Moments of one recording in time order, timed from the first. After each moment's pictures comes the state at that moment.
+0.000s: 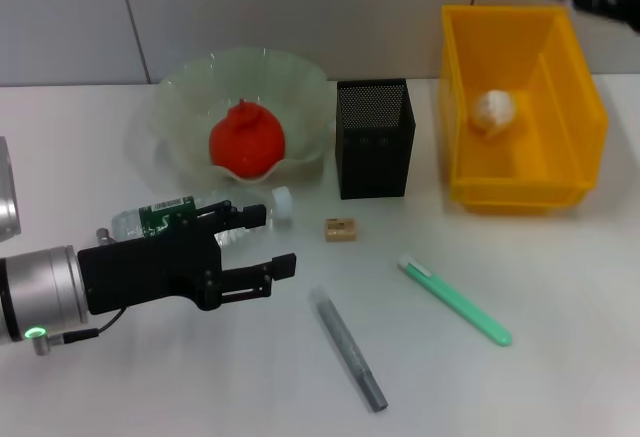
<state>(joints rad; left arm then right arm) -0.60 -2.06 0.40 0.38 2.14 1.59 -1.06 0.58 1.88 -0.74 -0.68 -1.47 -1.63 1.66</state>
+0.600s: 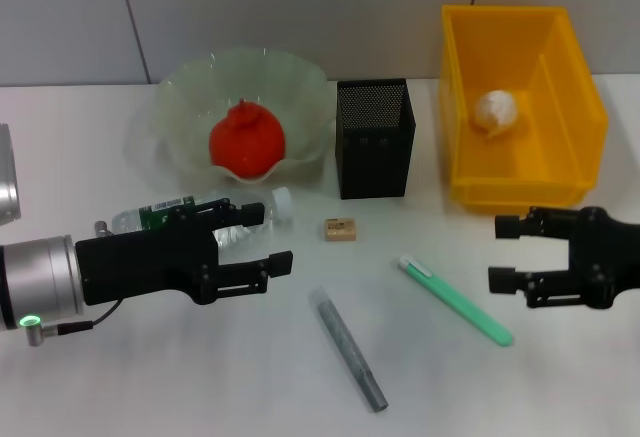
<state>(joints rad) -0.62 -2.05 0.42 0.39 2.14 1.59 -1.10 0.50 1.94 -0.75 -0.59 -1.90 -1.74 1.42</state>
